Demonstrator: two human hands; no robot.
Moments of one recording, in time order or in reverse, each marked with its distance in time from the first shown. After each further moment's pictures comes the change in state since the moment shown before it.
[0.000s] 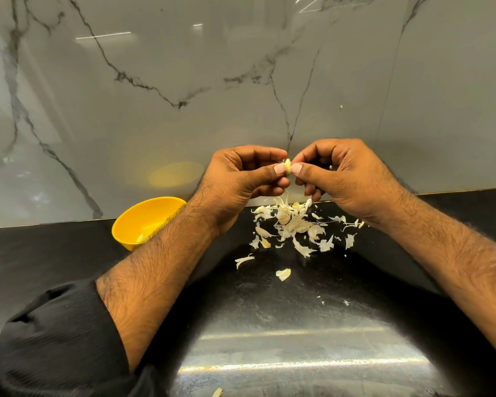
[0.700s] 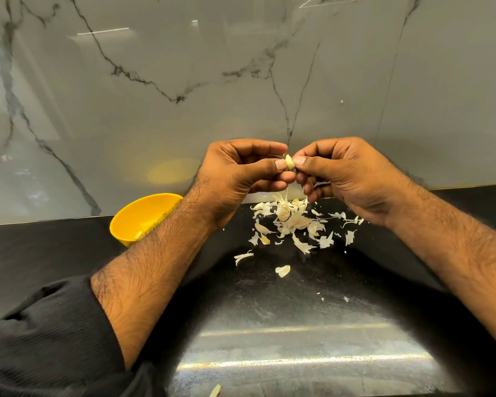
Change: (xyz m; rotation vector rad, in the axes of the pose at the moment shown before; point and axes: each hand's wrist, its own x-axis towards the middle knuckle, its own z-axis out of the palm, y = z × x) left_hand -0.002 0.006 0.001 -0.026 -0.003 0.022; right_hand 0.001 0.000 -0.002 0.338 -0.108 0.193
